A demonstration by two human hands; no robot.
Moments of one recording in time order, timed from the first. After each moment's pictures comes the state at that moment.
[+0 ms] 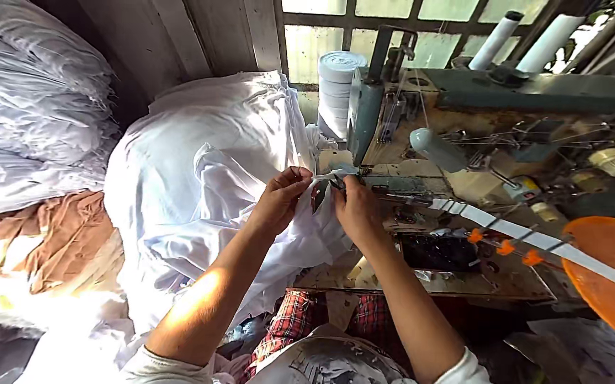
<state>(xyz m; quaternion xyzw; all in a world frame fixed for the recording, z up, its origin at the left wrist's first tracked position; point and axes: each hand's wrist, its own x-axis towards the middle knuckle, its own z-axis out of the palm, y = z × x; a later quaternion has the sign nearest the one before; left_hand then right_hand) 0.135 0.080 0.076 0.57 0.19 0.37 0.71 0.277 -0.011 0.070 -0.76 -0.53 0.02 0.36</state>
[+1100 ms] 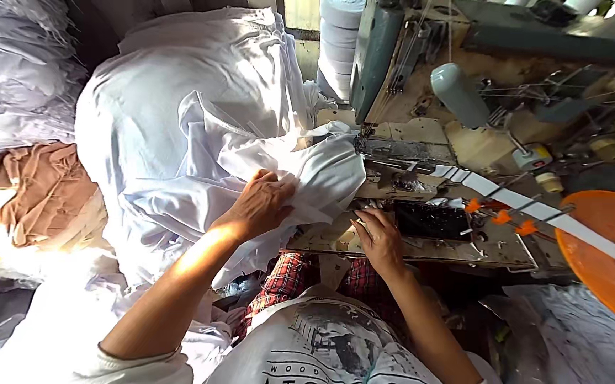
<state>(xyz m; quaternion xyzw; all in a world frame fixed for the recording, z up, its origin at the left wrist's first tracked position) 0.079 0.075 0.017 0.97 0.14 0.18 0.02 0.305 -0.105 -0.061 -0.66 -0.61 -0.09 0.42</state>
